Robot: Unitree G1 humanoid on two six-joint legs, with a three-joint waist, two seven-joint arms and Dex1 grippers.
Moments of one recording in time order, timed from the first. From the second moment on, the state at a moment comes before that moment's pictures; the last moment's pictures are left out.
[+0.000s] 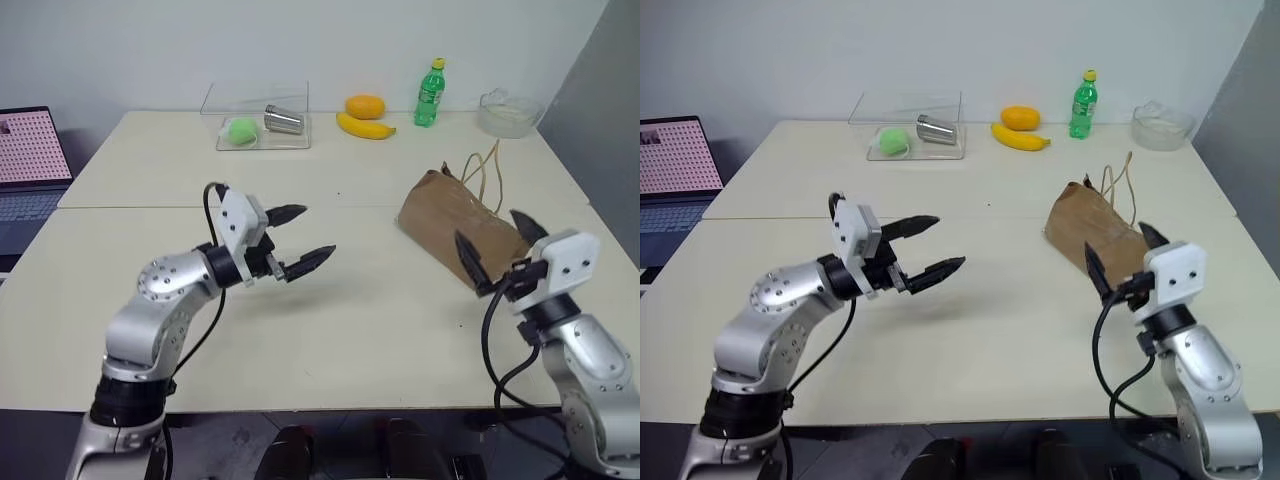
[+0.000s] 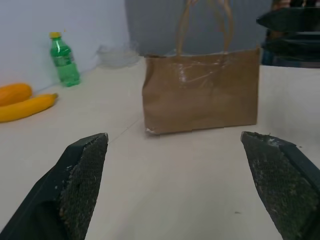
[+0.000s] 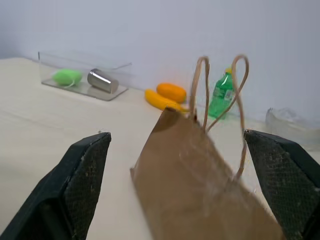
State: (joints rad) left arm -0.42 0.58 0.04 -0.30 -0.51 0.48 -0.86; right arm -0.05 -0.42 -0.23 -0.70 0.30 0.46 0.25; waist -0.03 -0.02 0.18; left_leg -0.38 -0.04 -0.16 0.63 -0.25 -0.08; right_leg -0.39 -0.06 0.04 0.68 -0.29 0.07
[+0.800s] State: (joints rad) left arm -0.52 0.56 -0.02 -0.26 -0.53 0.51 -0.95; right arm -0.62 -0.58 -0.37 -0.38 0.57 1.12 0.22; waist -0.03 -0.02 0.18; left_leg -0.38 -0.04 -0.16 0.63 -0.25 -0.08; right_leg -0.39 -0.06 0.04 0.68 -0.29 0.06
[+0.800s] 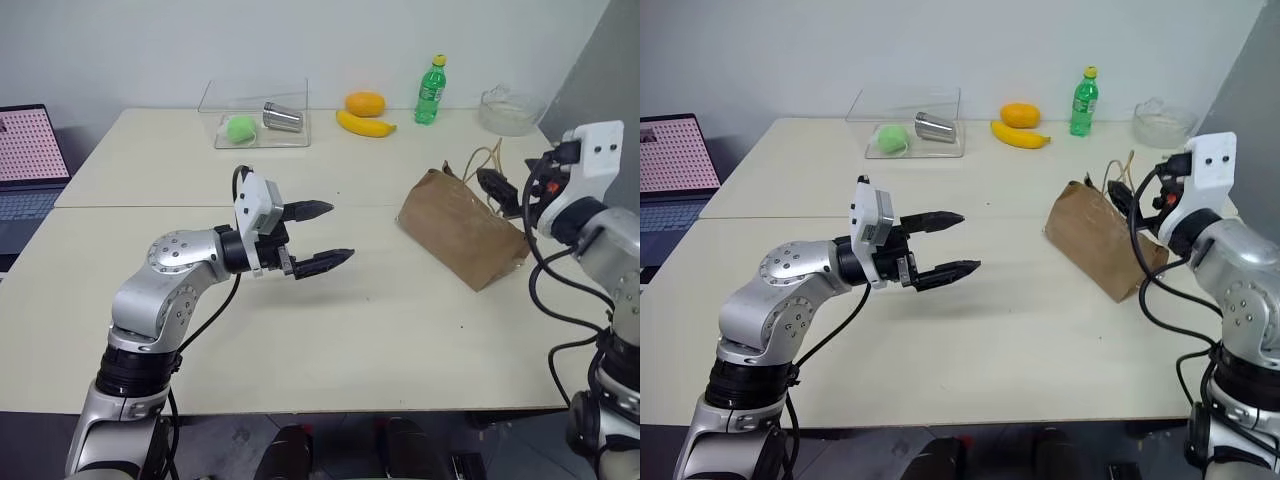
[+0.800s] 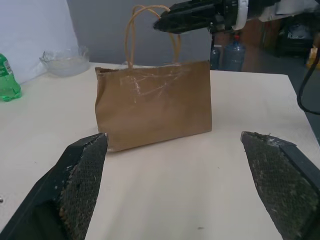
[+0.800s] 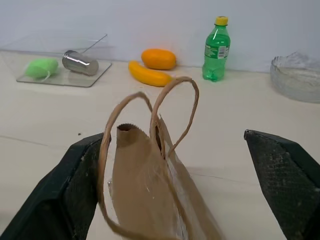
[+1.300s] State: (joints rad) left arm -0.52 0.57 -0.02 -0.24 -0.52 0.50 -0.97; right arm -0.77 -0.70 -0.30 -0.18 0.57 1.22 0.33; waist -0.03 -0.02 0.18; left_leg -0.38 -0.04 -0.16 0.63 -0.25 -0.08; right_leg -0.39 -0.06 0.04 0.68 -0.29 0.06
